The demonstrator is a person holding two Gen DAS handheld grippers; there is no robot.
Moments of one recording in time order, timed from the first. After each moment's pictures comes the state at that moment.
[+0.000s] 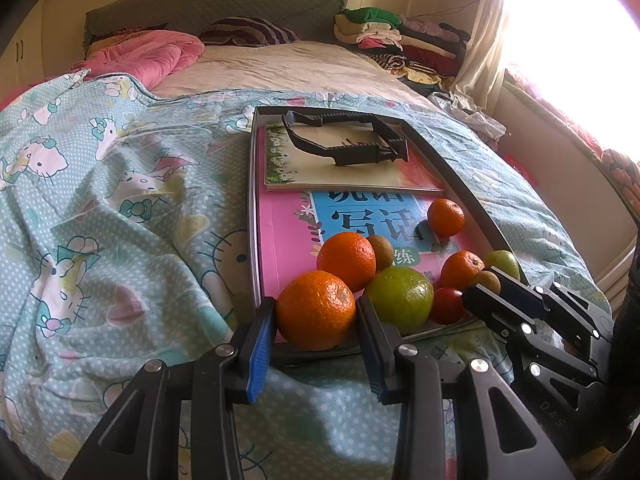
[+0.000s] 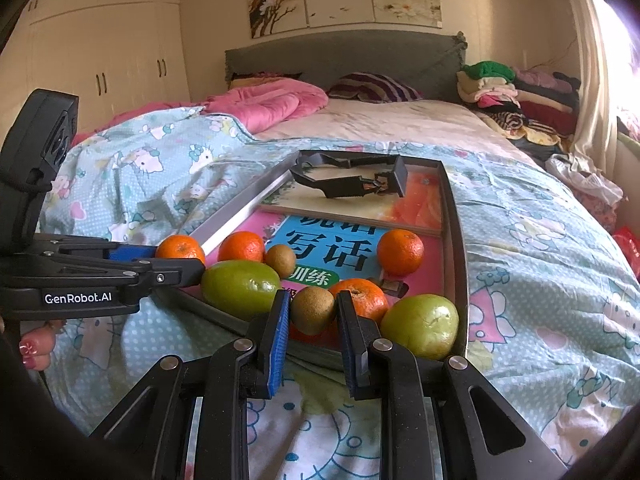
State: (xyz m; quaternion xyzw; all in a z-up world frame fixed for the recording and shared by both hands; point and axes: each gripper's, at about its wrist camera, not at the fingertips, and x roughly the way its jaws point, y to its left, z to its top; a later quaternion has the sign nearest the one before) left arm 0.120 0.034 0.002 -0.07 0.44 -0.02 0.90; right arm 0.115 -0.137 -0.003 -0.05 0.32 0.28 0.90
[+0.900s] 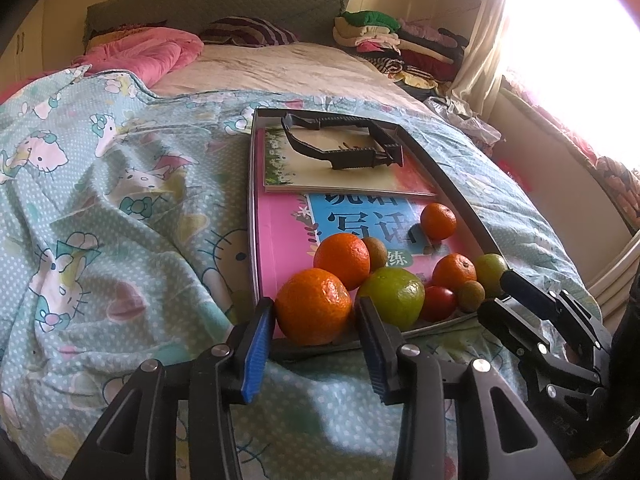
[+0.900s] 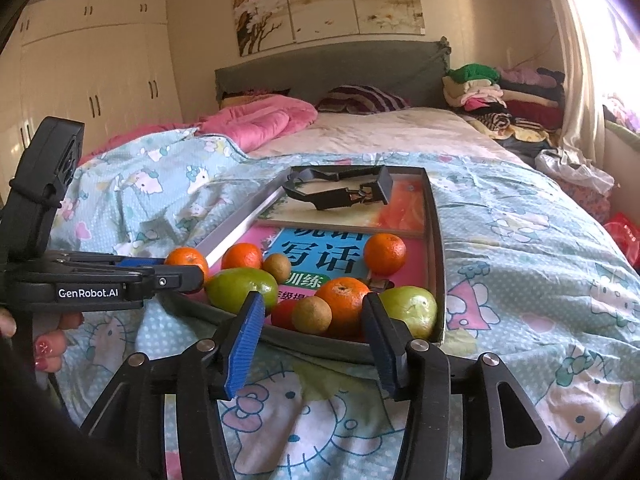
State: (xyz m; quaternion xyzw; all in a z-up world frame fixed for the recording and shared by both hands) left arm 0.116 0.034 0.007 -0.09 0.43 -0.03 0.90; right arm 0.096 -0.156 0.008 -0.02 0.30 0.26 0.92
